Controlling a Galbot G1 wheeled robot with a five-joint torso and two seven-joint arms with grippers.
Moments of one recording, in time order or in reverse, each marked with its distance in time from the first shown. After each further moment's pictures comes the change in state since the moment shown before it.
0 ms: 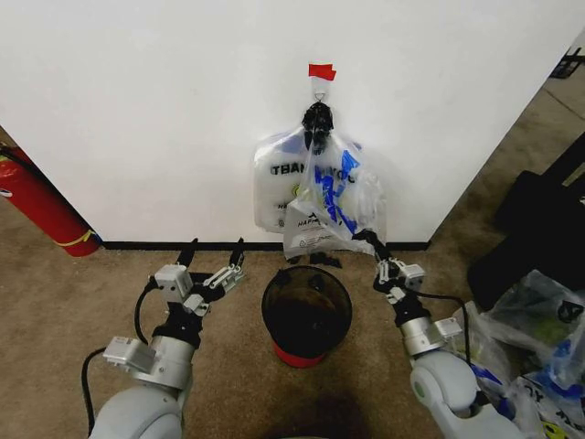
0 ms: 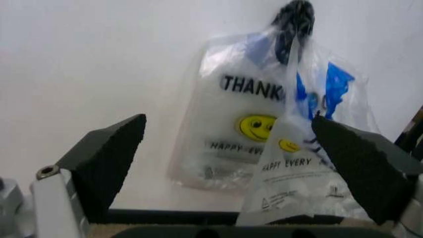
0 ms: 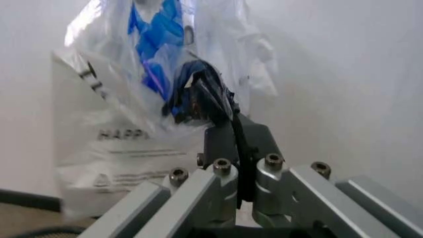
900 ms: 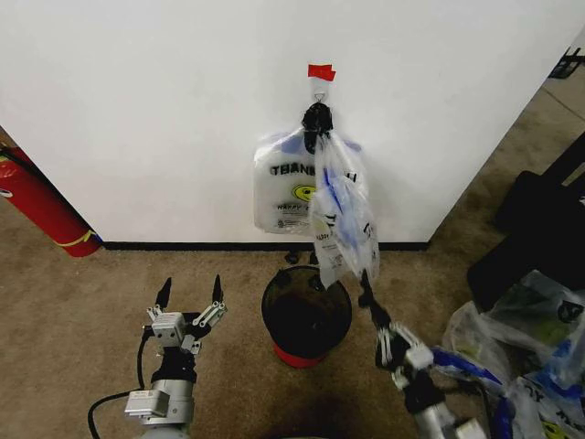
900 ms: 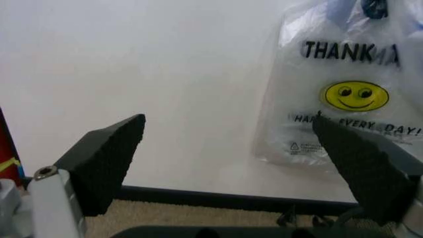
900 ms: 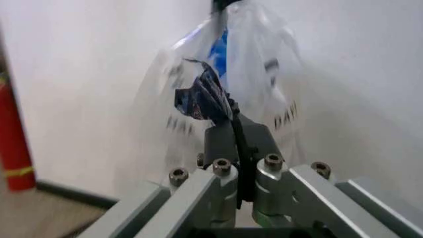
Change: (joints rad) left arm 0.177 -0.250 -0.088 0.143 0.374 -0.186 0.016; right arm -0.191 0.059 -0.022 0.083 -0.060 0.213 -0.105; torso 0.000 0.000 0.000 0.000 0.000
